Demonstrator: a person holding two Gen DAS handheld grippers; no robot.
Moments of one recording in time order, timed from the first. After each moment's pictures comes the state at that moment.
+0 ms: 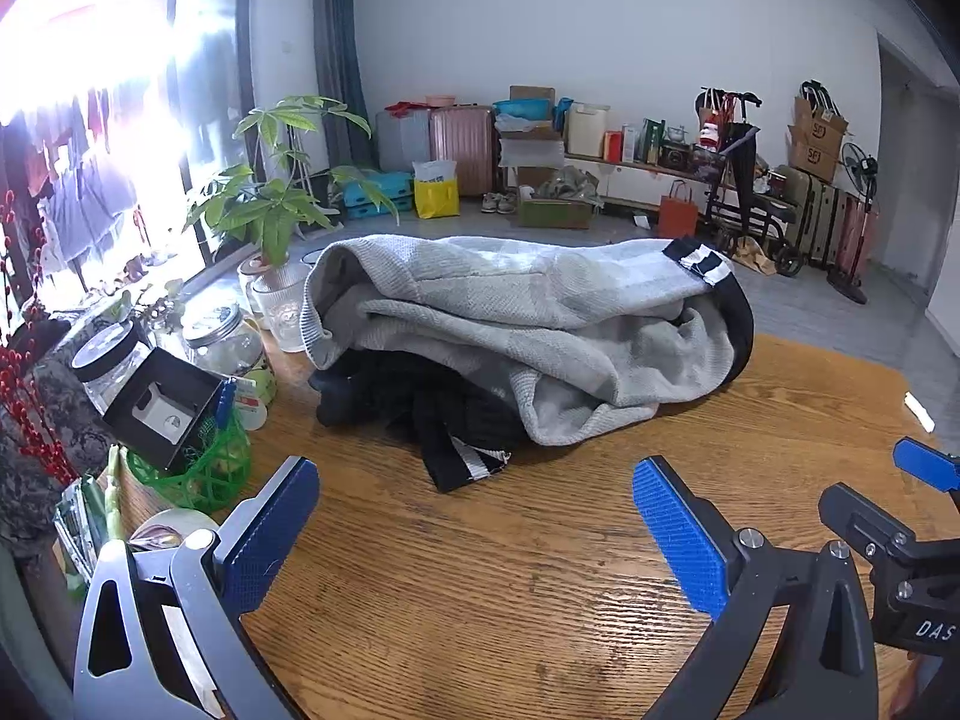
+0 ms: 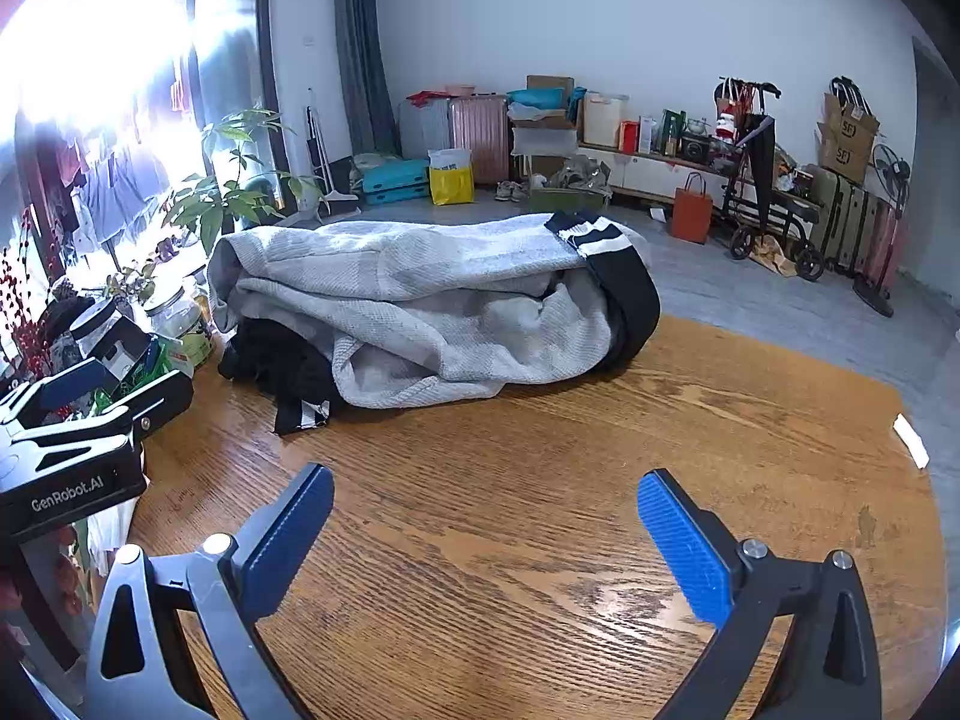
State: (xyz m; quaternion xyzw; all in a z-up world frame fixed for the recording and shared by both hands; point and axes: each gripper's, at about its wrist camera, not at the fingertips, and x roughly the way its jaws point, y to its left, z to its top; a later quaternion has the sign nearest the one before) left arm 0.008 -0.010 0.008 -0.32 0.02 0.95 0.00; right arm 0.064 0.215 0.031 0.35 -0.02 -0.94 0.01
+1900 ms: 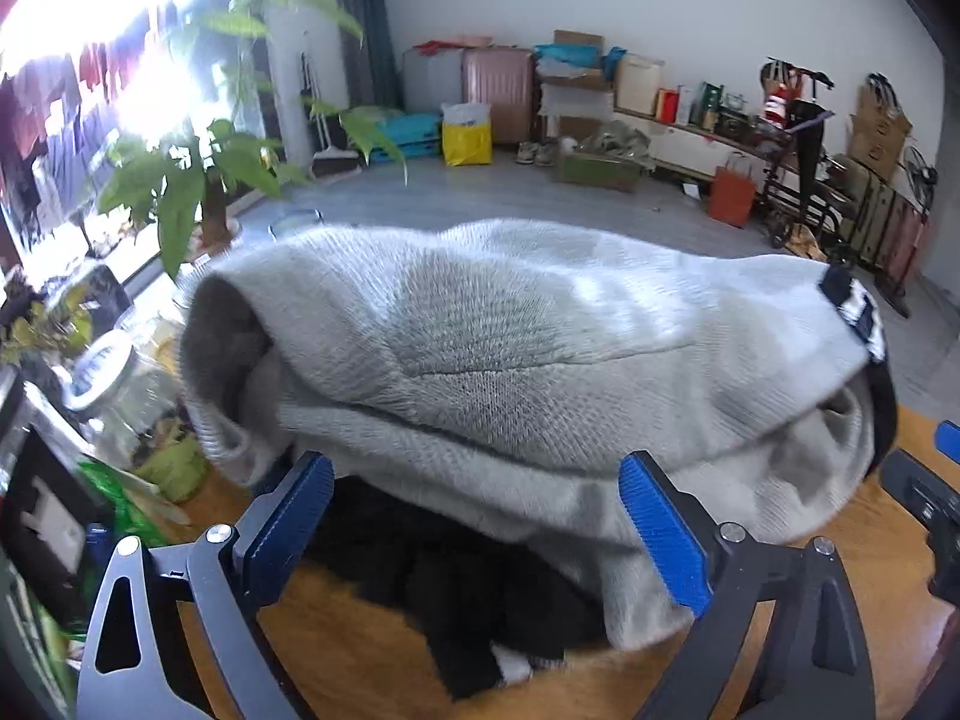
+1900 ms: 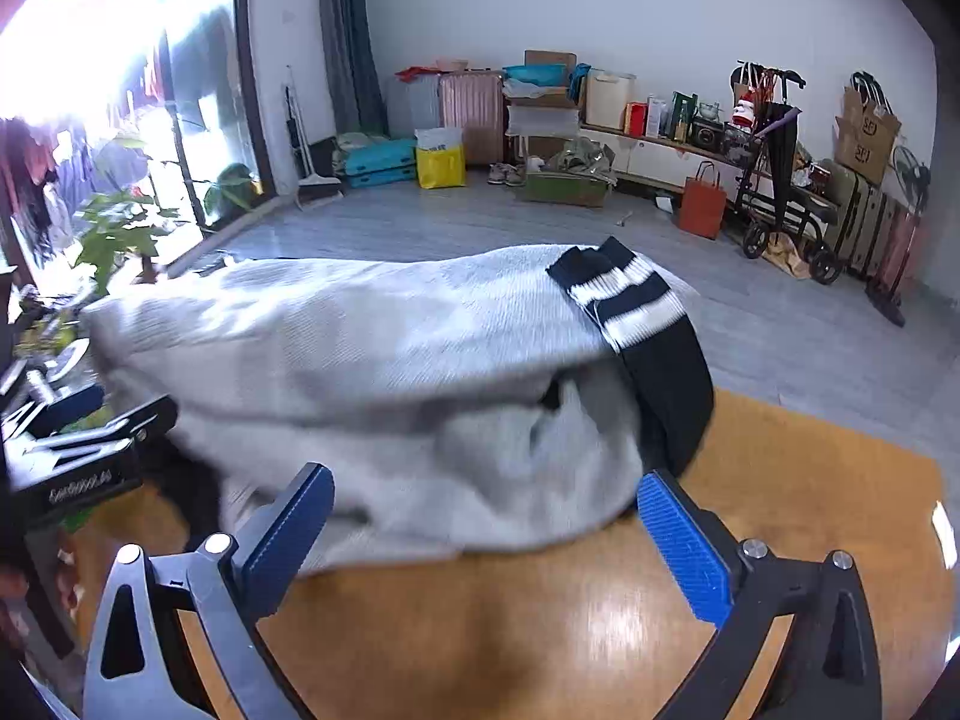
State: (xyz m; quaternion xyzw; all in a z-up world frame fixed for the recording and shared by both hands) left arm -0.200 -0.030 -0.050 -0.39 -0.01 0.92 -0.03; right arm -0.141 0.230 0.003 0.39 0.00 -0.92 0.00
